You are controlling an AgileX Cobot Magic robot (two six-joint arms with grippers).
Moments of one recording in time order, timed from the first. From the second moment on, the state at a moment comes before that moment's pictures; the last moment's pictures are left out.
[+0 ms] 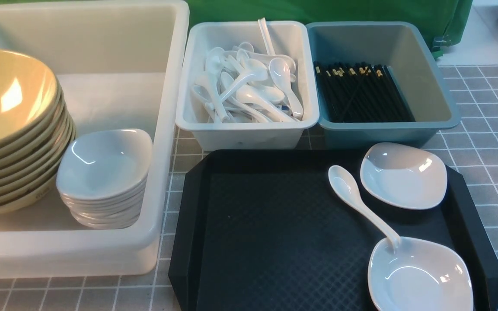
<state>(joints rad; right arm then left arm) 0.21 0.46 -0.35 0.05 0.50 -0.08 0.61 1.21 -1.11 -0.51 0.64 0.31</state>
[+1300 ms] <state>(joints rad) 0.44 1.68 -0.94 0.07 0.51 -0.19 0.05 0.21 -0.48 -0.15 0.84 0.36</state>
